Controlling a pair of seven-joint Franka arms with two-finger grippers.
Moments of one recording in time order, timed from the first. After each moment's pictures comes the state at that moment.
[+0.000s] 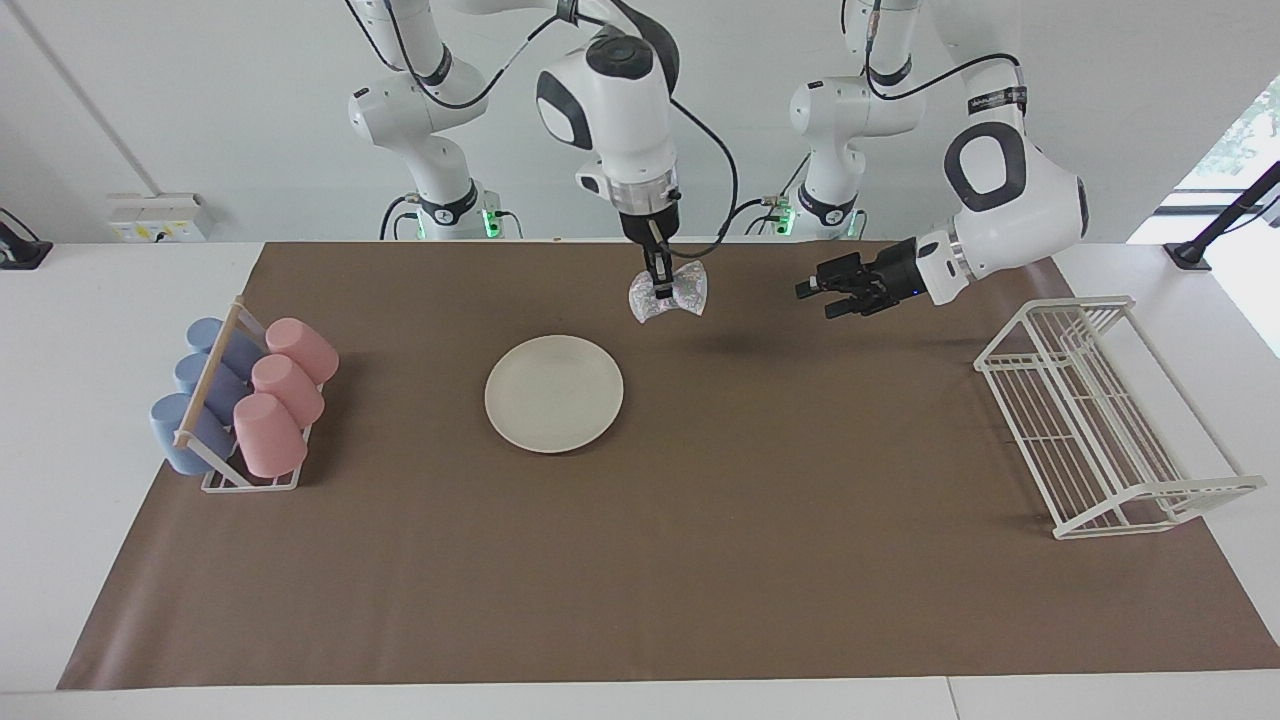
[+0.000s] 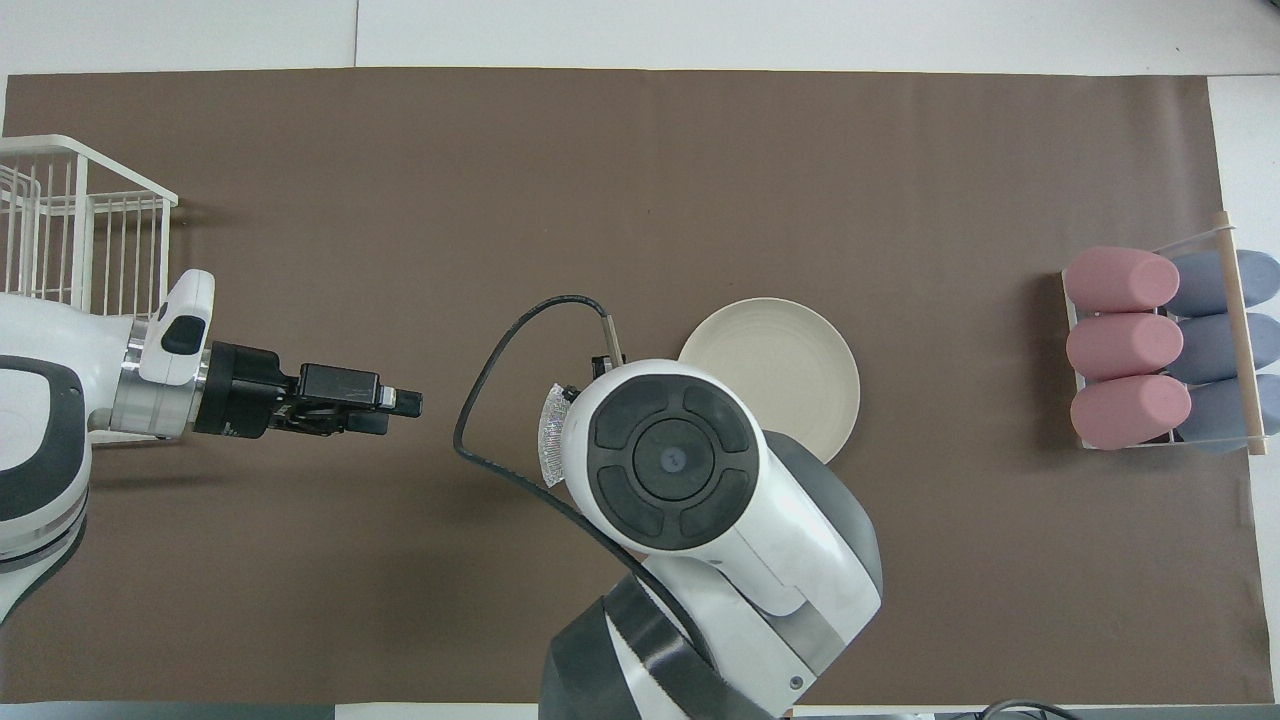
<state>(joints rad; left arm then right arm) -0.02 -0.10 -0.05 -2.20 -1.00 1.73 0.32 0.52 0.12 0.22 -1.69 0.01 1.92 2.21</state>
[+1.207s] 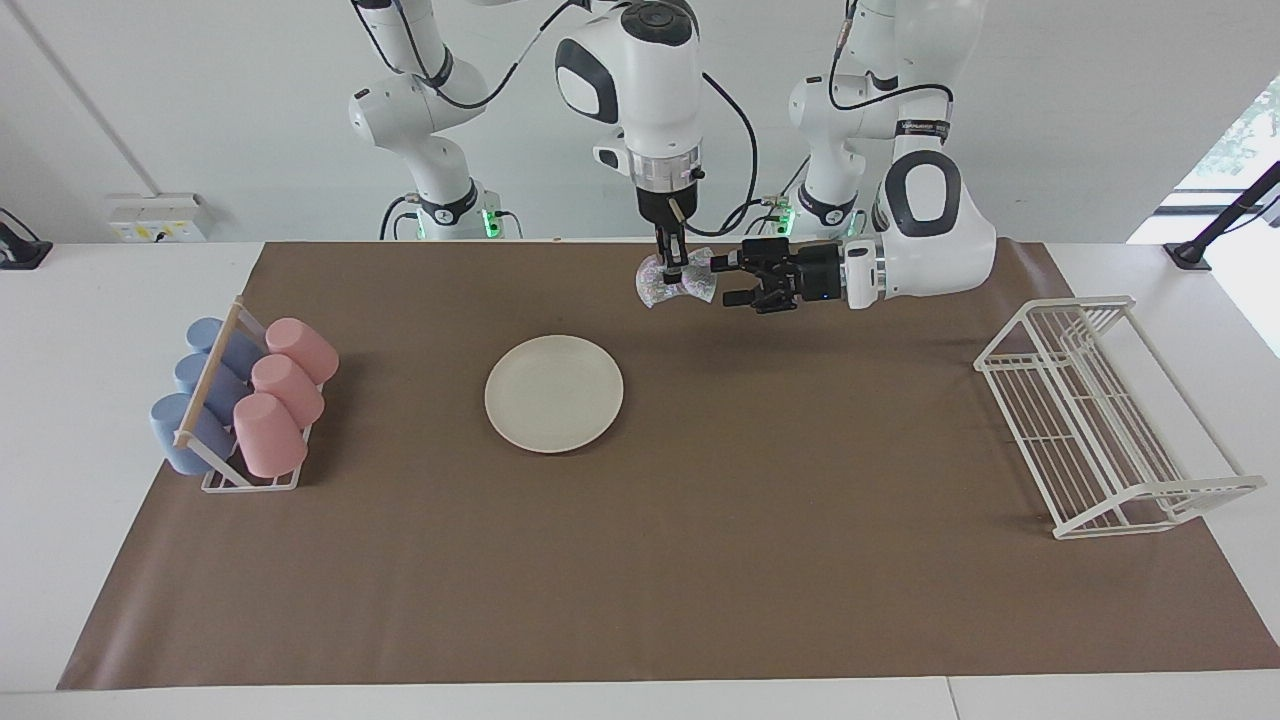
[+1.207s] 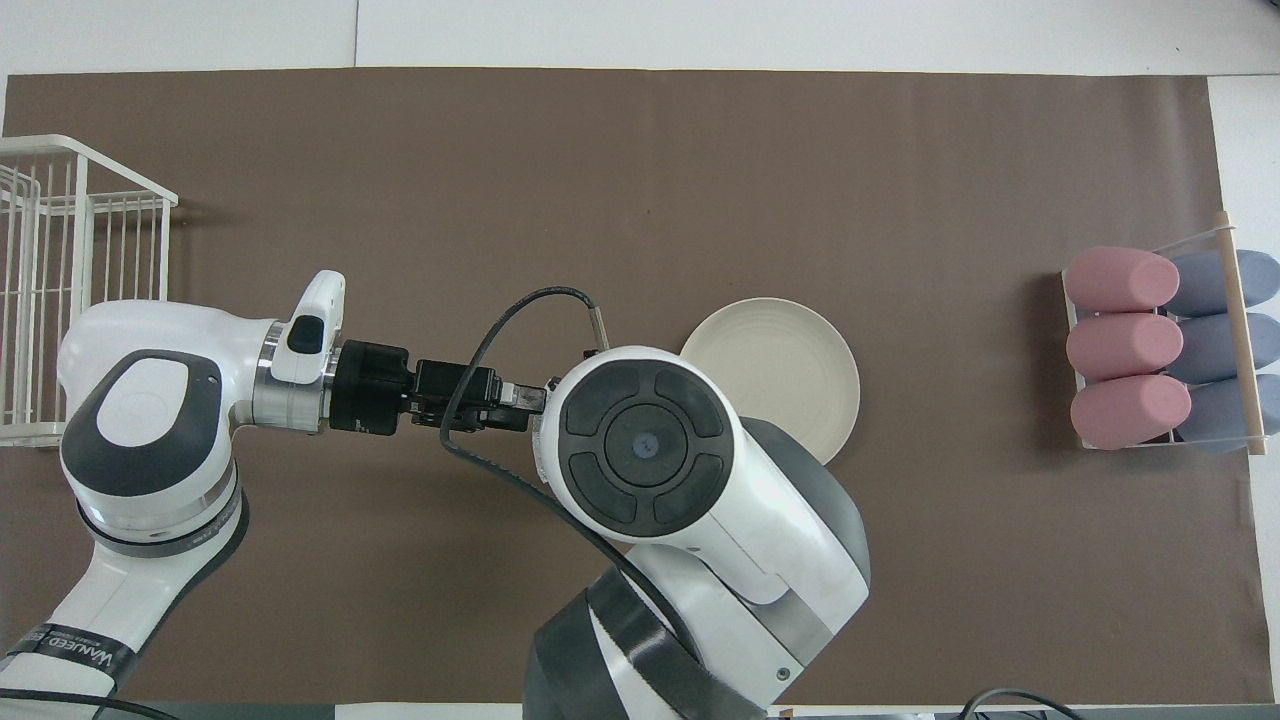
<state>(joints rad) -0.20 -0.01 -0.05 -2.20 -1.35 1.76 0.42 0.52 0.14 0.22 -1.66 0.01 1.90 2.22</state>
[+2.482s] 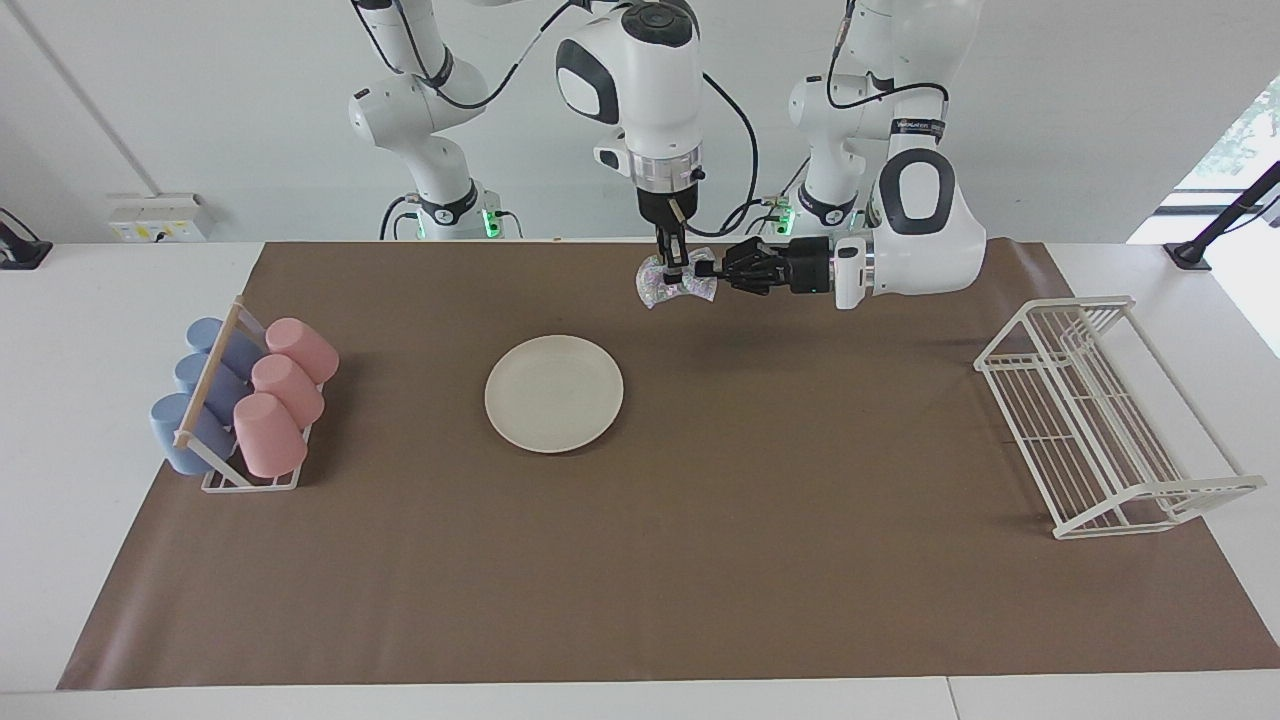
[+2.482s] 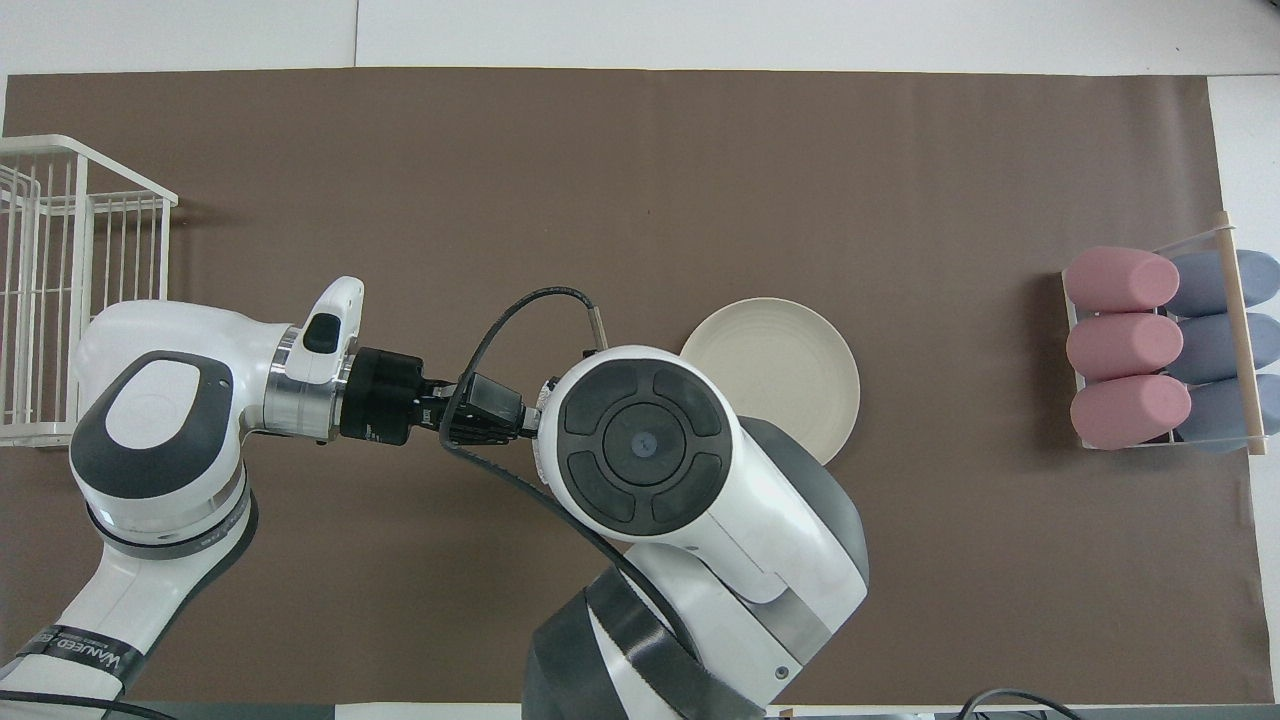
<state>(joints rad) -0.23 -0.02 -0.04 -2.20 -1.36 1.71 0.31 0.52 0.15 0.22 -1.66 0.01 1.90 2.20</state>
